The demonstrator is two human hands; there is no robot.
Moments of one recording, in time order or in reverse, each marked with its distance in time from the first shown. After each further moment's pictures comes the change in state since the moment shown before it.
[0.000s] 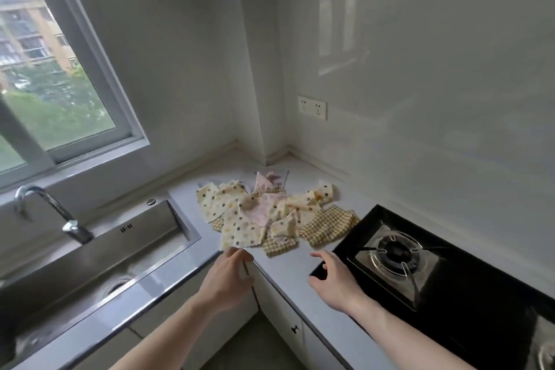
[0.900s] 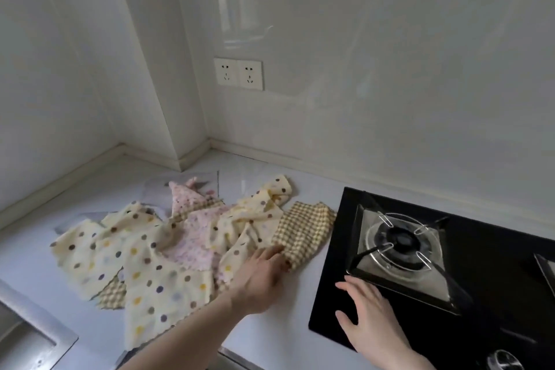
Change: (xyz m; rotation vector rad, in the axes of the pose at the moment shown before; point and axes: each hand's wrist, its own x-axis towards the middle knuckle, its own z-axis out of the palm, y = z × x) left_hand 0.312 -0.020 0.173 0.128 -0.163 0.702; right_hand 0.133 0.136 0.083 -0.363 0.402 0.300
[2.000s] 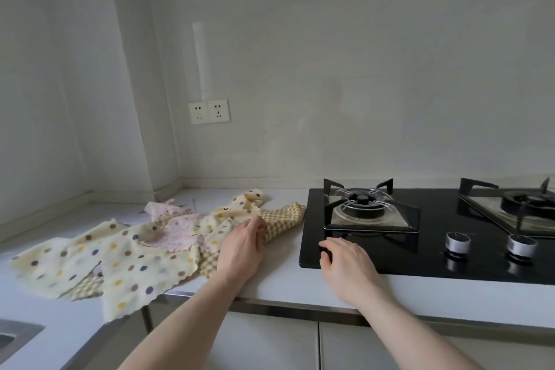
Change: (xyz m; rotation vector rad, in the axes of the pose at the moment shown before) left_hand -0.039 -0.015 0.064 0.050 0.698 0.212; right_hand -0.034 0.001 0.101 -0.117 0.580 -0.002
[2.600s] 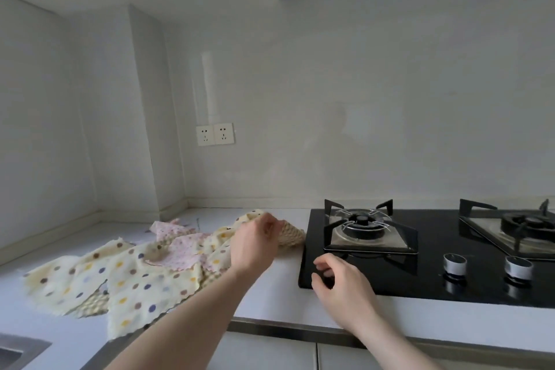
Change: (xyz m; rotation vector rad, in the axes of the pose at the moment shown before) left_hand 0.028 0.055 -0.038 -0.144 0.145 -0.107; right_hand -0.018 -0.010 -0.012 0.298 0.104 -0.016
